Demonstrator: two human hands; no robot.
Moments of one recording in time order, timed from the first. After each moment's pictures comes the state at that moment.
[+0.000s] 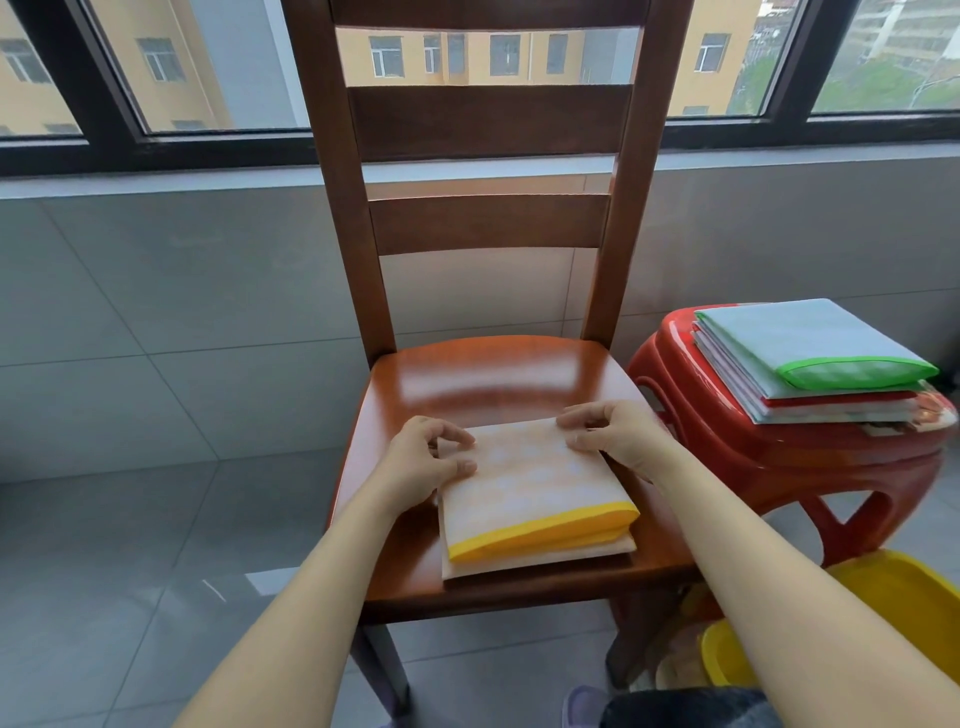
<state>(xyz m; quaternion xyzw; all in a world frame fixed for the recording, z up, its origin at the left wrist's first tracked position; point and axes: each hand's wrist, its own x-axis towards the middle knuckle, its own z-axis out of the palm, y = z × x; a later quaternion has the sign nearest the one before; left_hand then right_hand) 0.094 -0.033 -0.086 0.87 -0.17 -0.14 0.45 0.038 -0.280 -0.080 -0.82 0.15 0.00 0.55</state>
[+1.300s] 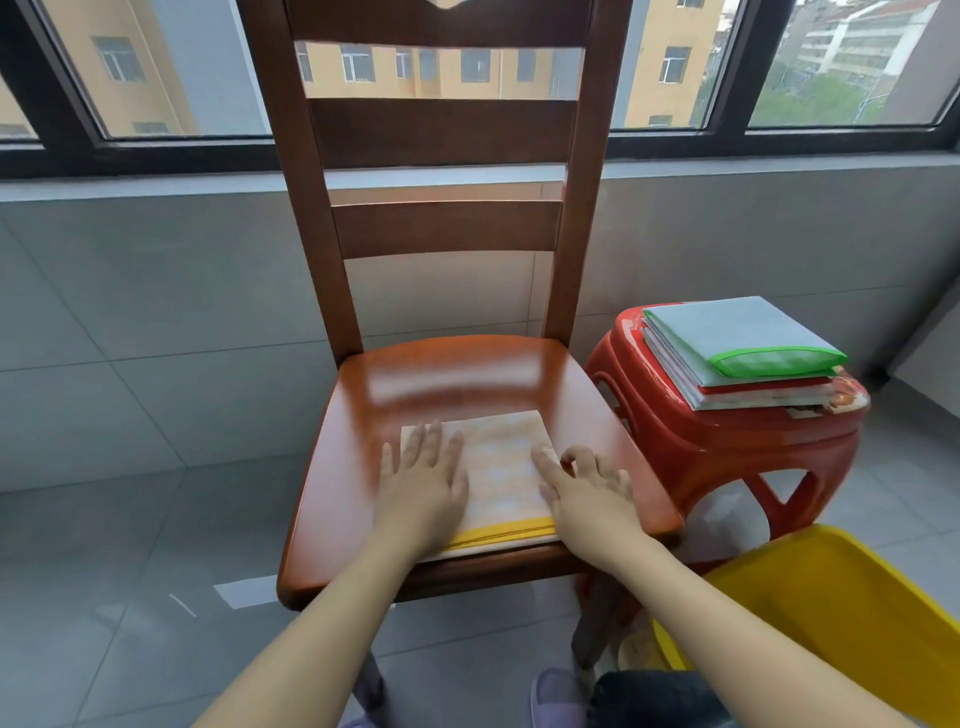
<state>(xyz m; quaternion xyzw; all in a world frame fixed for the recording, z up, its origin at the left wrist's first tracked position) 0.041 -0.066 -0.102 0.97 -0.23 -0.06 0.10 -0.049 -0.236 -0.089 -0.99 0.14 0.02 0.09</state>
